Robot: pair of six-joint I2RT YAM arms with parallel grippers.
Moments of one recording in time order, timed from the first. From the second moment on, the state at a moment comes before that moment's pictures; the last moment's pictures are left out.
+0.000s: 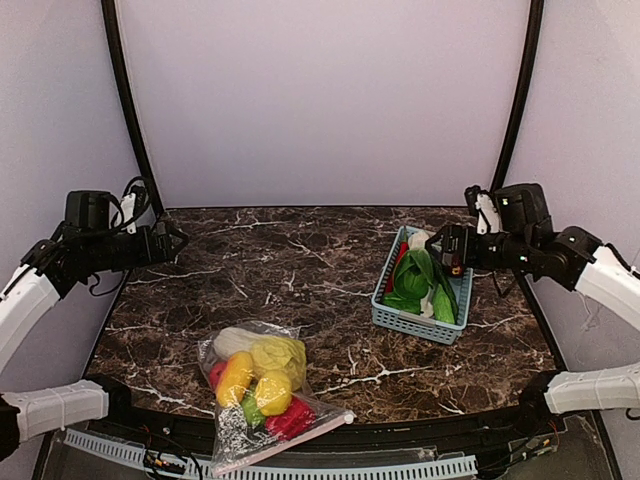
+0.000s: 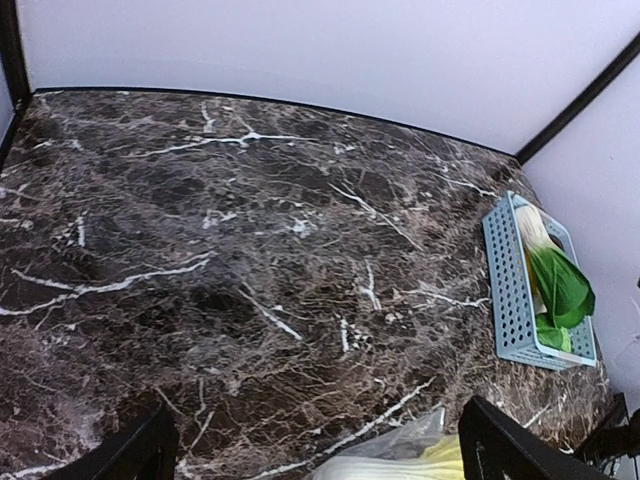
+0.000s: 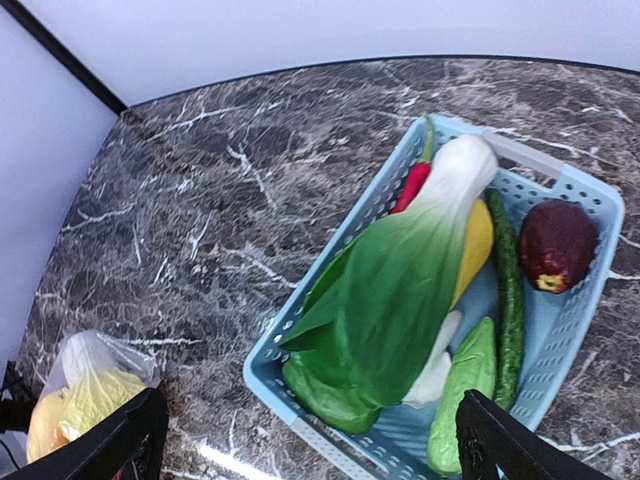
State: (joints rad) left arm -0.25 0.88 0.92 -0.61 0.20 -0.34; right arm 0.62 1.03 0.97 -0.56 0.04 0.48
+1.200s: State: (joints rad) left arm 0.07 0.37 0.60 -0.47 -0.01 -0.11; right arm 0.17 0.46 0.49 -0.28 -0.05 0.21
